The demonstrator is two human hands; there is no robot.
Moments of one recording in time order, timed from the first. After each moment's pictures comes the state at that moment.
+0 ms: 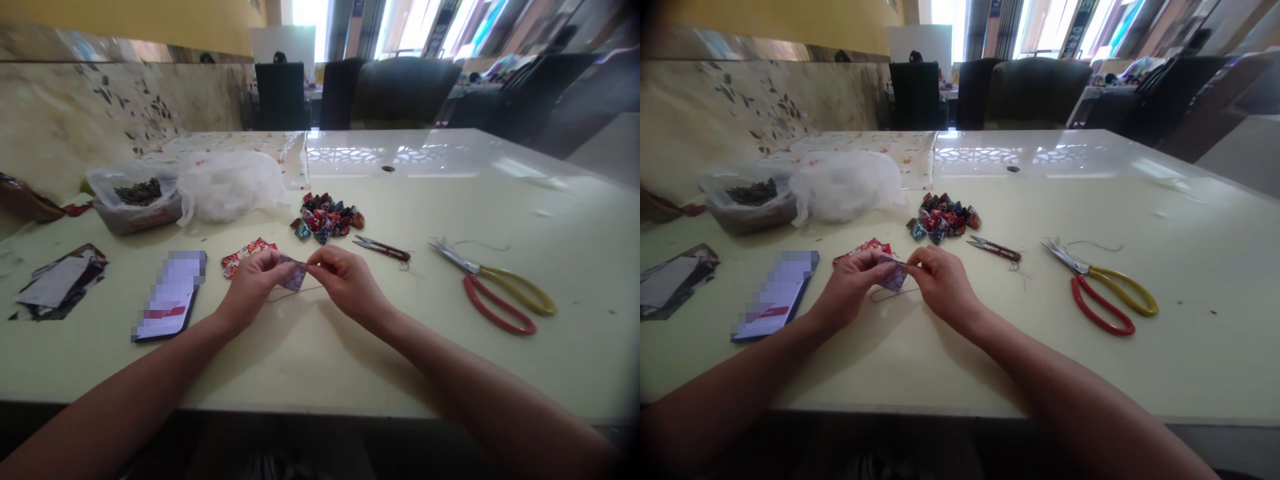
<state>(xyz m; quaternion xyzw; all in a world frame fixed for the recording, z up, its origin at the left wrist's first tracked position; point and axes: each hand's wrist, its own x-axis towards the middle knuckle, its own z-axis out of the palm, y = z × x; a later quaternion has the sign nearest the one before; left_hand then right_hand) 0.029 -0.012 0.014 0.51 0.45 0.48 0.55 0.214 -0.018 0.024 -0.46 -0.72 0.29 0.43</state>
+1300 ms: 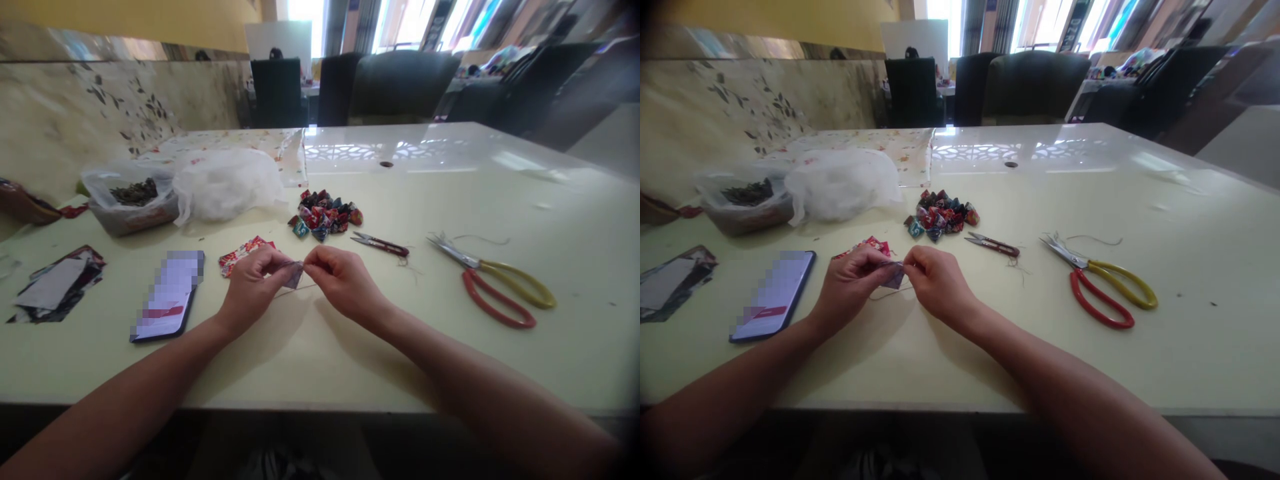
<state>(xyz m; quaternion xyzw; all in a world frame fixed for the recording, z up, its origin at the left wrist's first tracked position) 0.031 -0.020 0.020 0.68 0.44 0.49 0.32 0.212 -0.024 0.030 -0.47 -0.73 0.29 0.40</state>
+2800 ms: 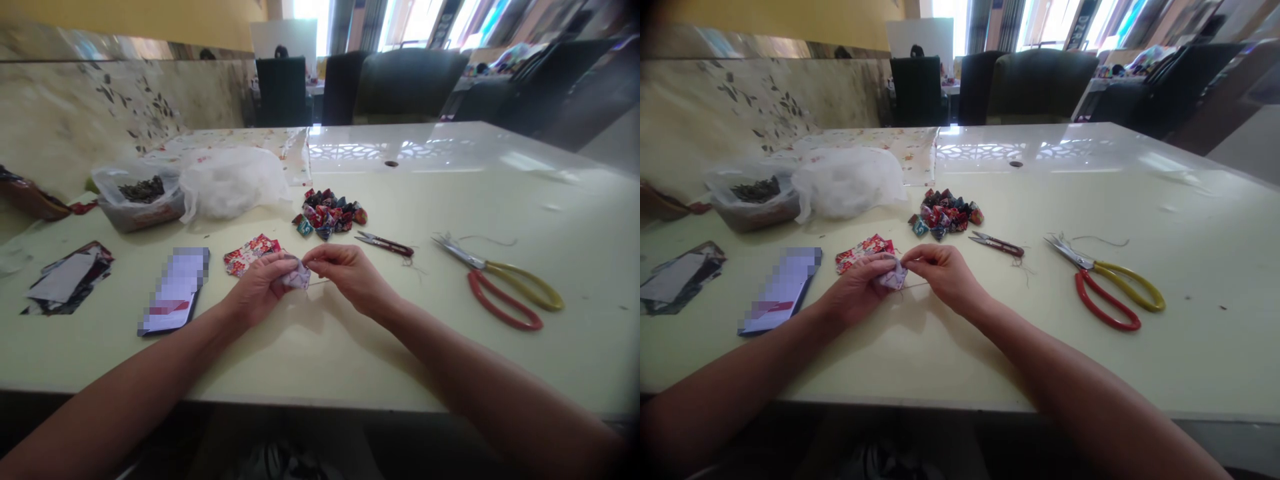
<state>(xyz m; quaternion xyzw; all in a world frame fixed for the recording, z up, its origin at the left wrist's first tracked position) 0.033 -0.015 0.012 0.34 0.35 0.46 0.74 0.213 -0.011 0.017 -0.36 -0.60 0.54 0.47</state>
